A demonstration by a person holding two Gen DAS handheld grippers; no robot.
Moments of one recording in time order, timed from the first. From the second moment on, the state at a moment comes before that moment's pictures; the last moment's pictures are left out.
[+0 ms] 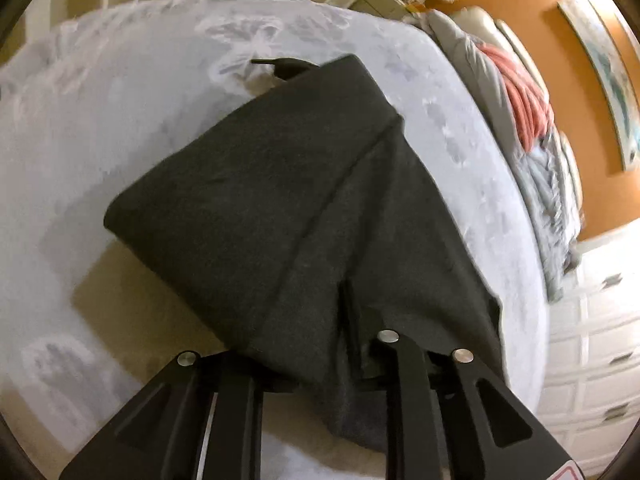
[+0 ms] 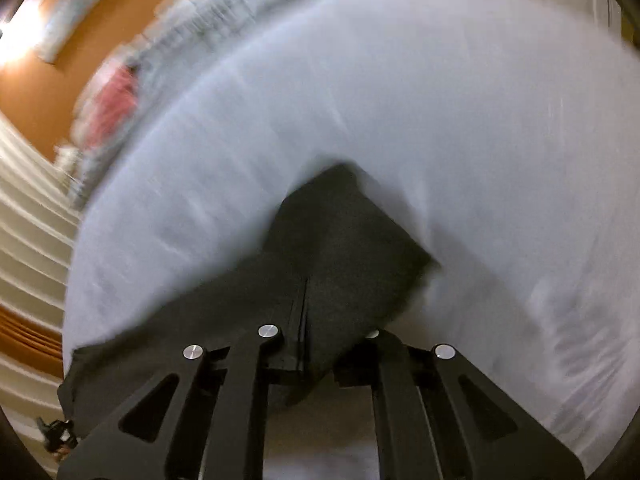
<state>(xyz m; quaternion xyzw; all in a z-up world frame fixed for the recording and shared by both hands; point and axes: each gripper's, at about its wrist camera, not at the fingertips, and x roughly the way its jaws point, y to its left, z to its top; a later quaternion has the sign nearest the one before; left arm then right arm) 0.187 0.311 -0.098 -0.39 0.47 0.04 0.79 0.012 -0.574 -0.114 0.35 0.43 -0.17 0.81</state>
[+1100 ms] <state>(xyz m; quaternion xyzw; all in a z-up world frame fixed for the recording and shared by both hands) 0.189 0.313 -0.095 -0.40 0.48 0.01 0.79 0.091 -0.337 -0.027 0.15 0.44 -0.01 0.88</state>
